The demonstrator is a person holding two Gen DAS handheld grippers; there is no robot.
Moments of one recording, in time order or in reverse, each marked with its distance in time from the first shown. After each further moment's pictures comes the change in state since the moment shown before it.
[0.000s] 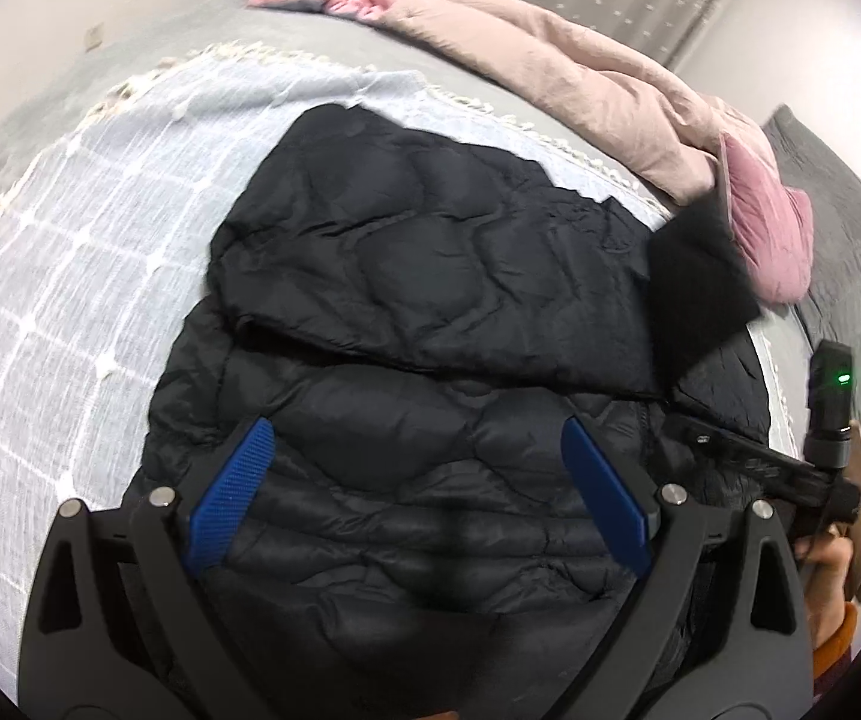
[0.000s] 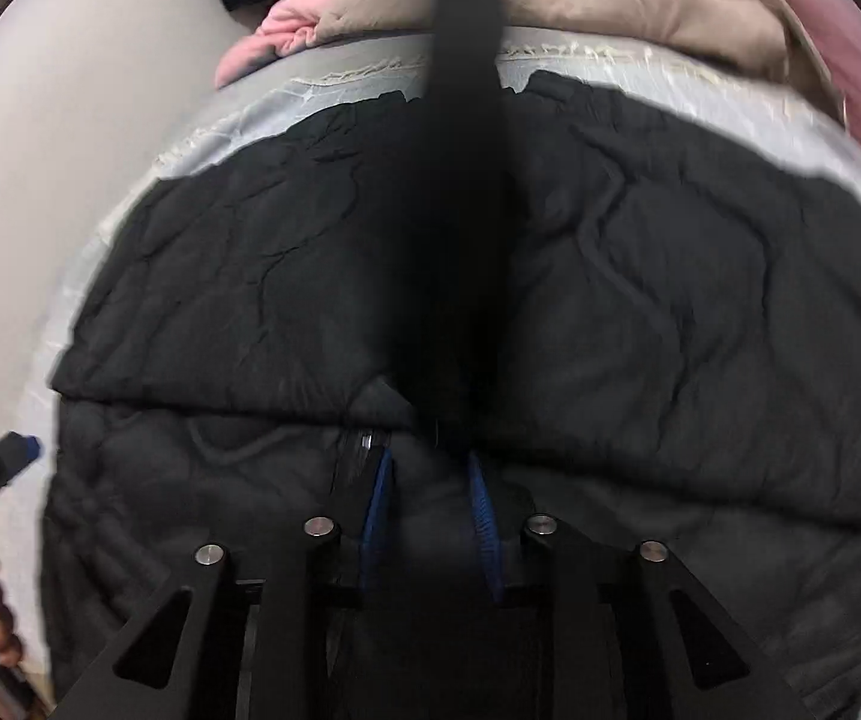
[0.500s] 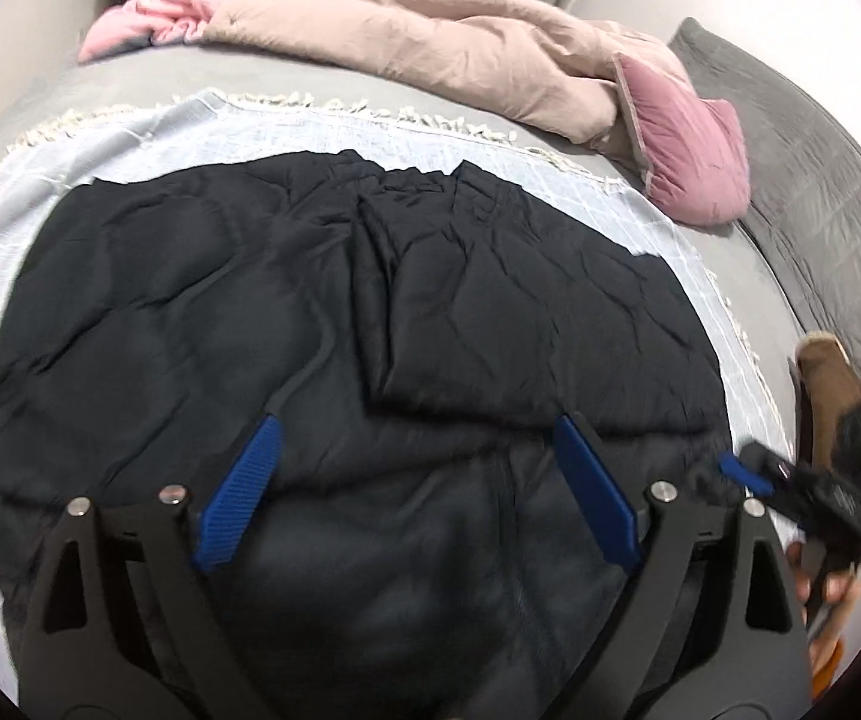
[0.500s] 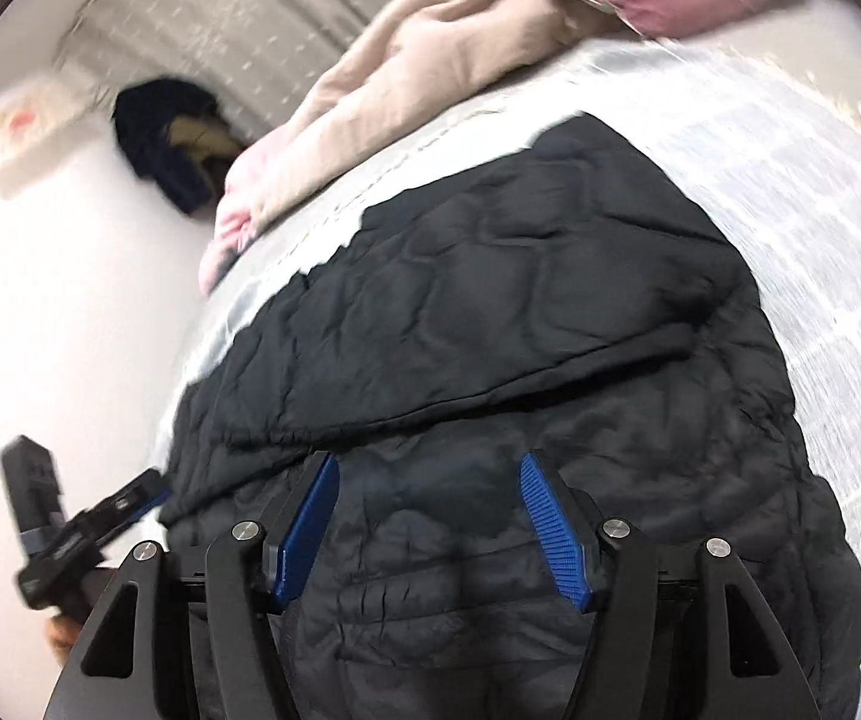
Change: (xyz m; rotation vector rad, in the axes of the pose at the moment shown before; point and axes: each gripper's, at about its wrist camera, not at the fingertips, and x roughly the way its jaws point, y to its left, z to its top) left arm 0.077 -0.118 0.051 0.186 0.073 -0.111; right arm -0.105 -0.132 -0.079 0.424 -0.276 0.186
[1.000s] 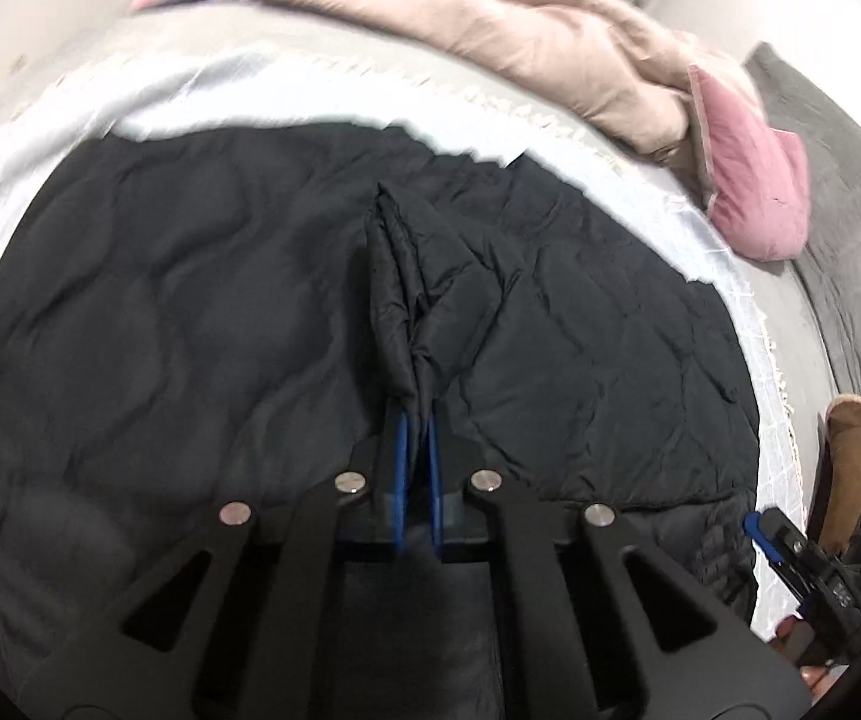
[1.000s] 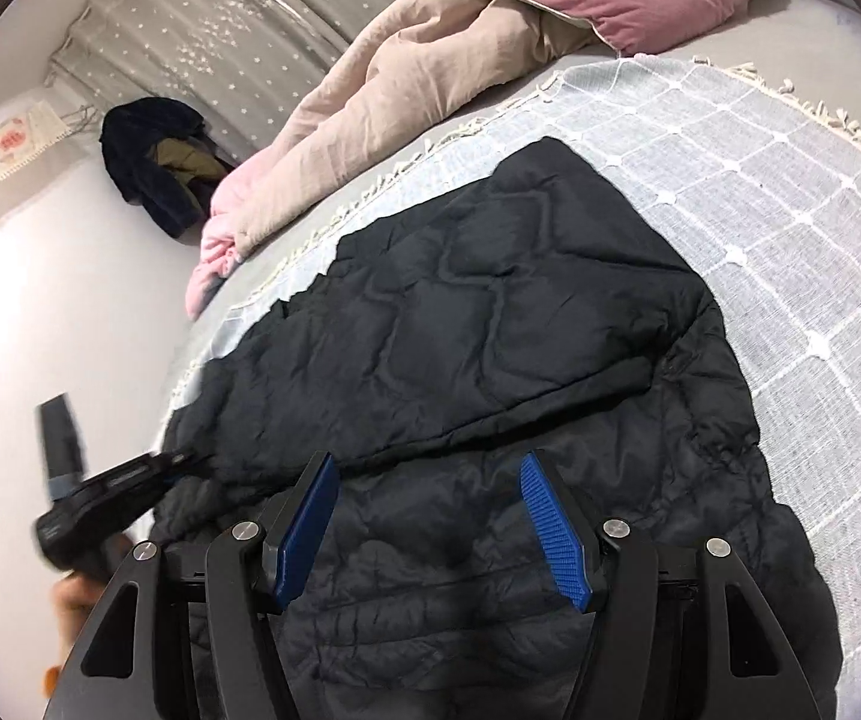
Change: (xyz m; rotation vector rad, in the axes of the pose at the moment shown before) left arm 0.014 -0.007 -0.011 -0.137 0.051 0.123; right arm -0.008 -0.005 0.007 -0.047 -0.036 -0.103
